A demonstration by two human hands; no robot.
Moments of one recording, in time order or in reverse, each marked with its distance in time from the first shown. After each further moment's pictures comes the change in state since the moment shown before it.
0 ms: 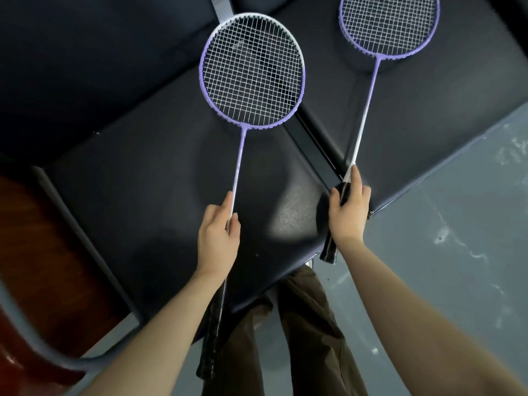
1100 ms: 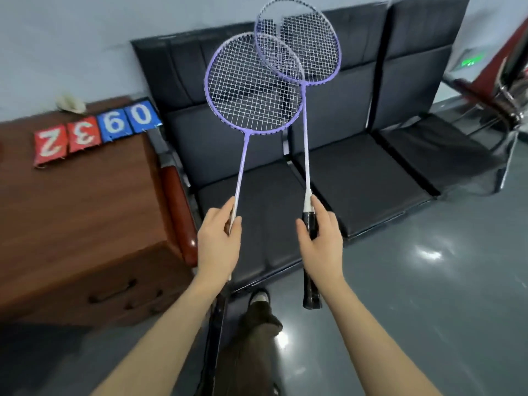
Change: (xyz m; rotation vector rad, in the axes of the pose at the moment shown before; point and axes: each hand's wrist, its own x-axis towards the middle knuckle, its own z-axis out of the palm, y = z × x) left_hand -0.338 0.128 -0.298 -0.205 0.498 0.198; right_hand -0.420 -0.185 -0.242 0.242 -0.075 -0.641
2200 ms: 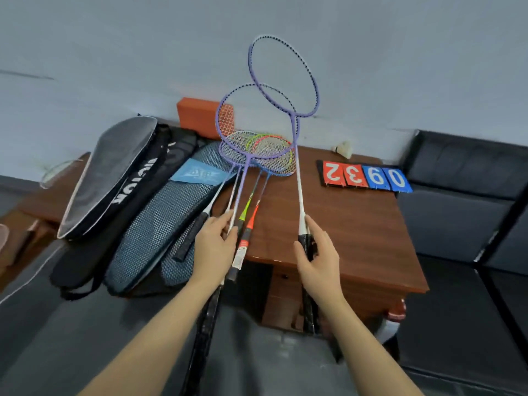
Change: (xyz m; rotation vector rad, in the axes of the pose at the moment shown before) left_hand -0.079 -0.246 -0.553 0.146 0.520 -0.253; right_hand -0.256 -0.349 0.385 0.234 -0.509 -0.467
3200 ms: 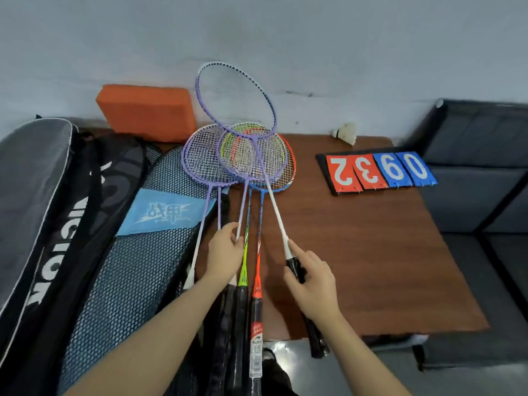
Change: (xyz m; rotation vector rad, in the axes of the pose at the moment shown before) left_hand 0.212 -0.124 0.148 0.053 -0.466 -0.230; right_hand 0.142 0.070 0.111 -0.304 -0.068 0.214
